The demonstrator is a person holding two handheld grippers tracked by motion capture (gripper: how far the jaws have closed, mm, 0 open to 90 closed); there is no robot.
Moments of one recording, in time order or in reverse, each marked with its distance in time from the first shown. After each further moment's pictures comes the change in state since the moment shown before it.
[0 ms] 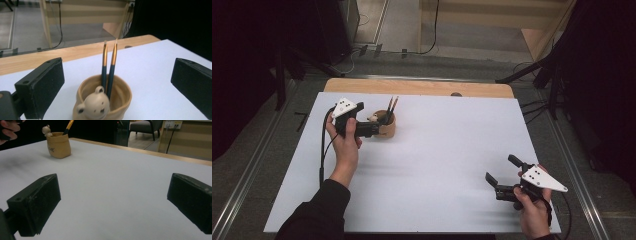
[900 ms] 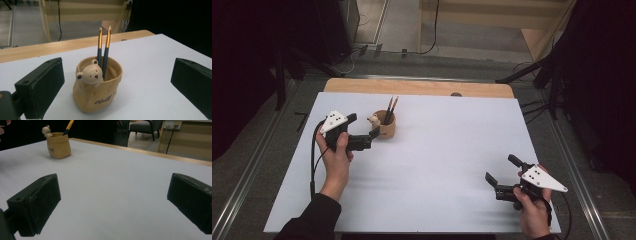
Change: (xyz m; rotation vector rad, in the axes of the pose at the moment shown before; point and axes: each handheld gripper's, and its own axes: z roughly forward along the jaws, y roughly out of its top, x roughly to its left) left arm -0.009 -0.018 -0.036 0.004 -0.016 -0.002; right arm 0.001 0.001 0.000 0.000 -0.003 -0.001
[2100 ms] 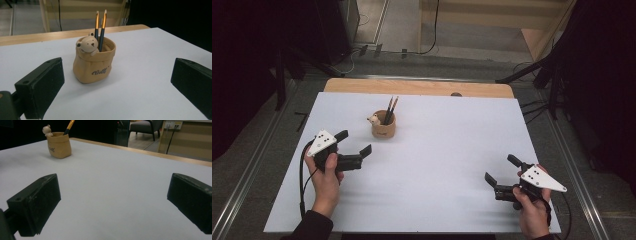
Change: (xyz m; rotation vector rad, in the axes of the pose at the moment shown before) left arm -0.007 -0.033 -0.044 -0.004 -0.002 -0.010; right arm 0.001 0.000 0.001 0.001 0.002 -0.003
